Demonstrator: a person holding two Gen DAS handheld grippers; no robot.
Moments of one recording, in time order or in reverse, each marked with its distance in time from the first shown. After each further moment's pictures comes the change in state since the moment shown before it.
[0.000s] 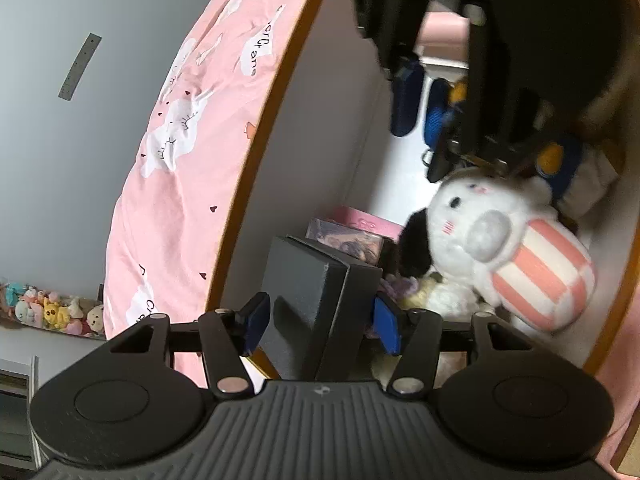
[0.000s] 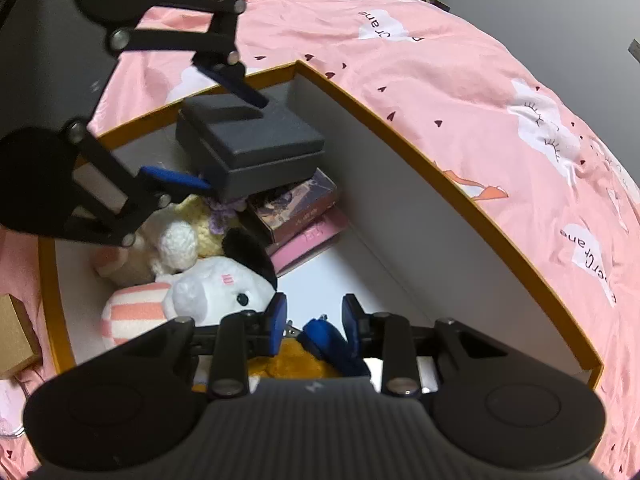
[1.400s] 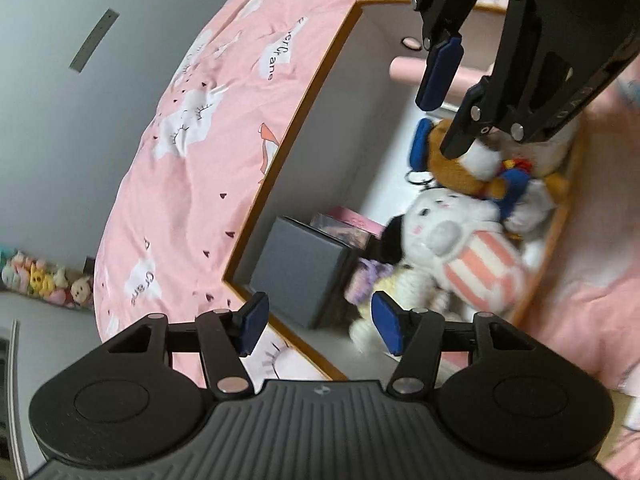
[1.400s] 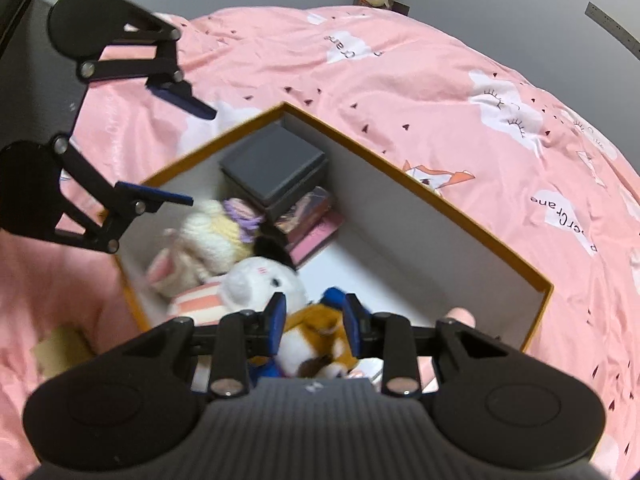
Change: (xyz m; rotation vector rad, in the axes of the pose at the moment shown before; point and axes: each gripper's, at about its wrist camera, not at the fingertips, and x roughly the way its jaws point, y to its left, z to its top) left arm -0.080 0.002 -0.010 -0.131 0.008 -0.046; right arm -0.087 0.017 -0.043 0.163 -0.054 0.010
